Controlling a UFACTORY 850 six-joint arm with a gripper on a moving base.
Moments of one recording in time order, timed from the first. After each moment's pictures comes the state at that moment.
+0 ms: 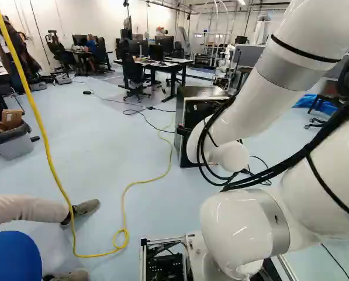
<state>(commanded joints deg) 0.0 16.0 -5.0 0.0 50.0 0.0</state>
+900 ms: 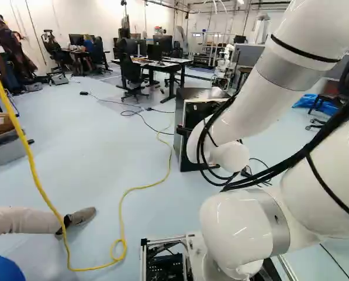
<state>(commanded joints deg) 0.0 16.0 -5.0 0.0 50.0 0.0</state>
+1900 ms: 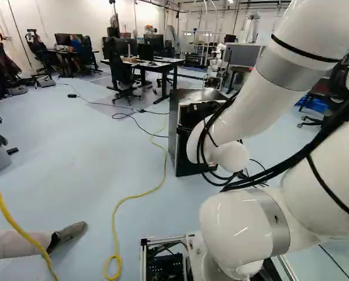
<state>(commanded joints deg) 0.0 16.0 -5.0 0.0 50.0 0.0</state>
